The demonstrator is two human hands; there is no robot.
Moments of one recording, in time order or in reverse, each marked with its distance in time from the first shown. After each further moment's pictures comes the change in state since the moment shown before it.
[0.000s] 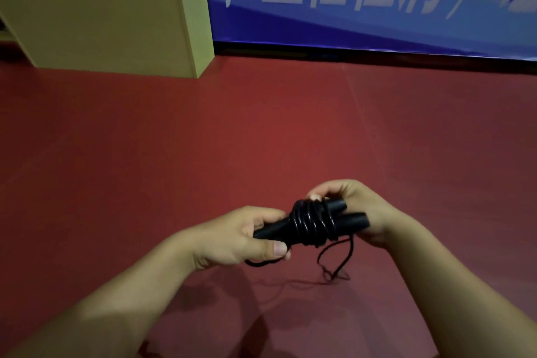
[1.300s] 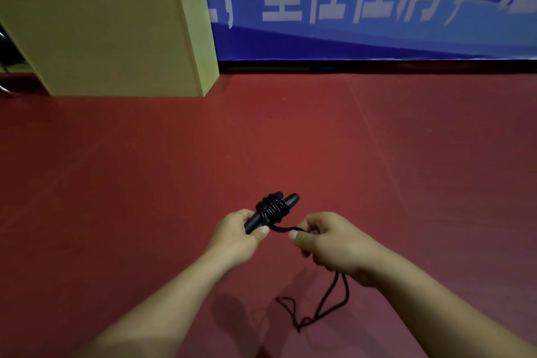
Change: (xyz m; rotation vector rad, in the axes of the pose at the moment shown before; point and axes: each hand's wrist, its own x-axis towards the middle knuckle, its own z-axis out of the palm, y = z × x) left_hand 0.023 -0.053 -0.026 0.501 0.824 -0.353; right_hand -0.003 -0.004 0.051 -0.319 0.046 0.134
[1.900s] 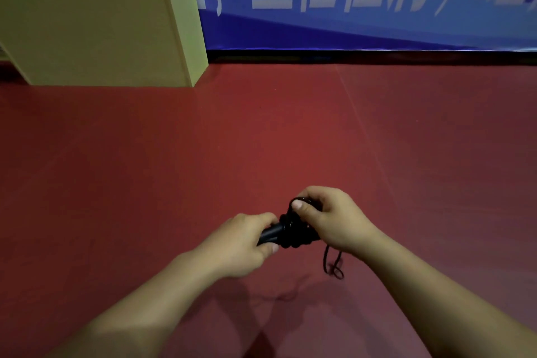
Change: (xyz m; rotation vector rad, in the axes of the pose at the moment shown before) left_hand -0.025 0.026 -0.005 0.302 -0.293 0.403; right_hand 0.015 0.020 -0.018 -0.101 0.229 -0.252
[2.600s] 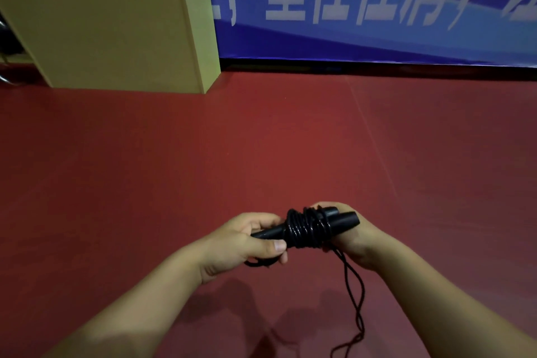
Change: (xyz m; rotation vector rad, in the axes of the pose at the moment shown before) left_hand -0.019 0.010 -0.032 -0.882 -0.212 0.020; right_hand 0.006 0.007 -0.001 0.326 -0.225 0.188
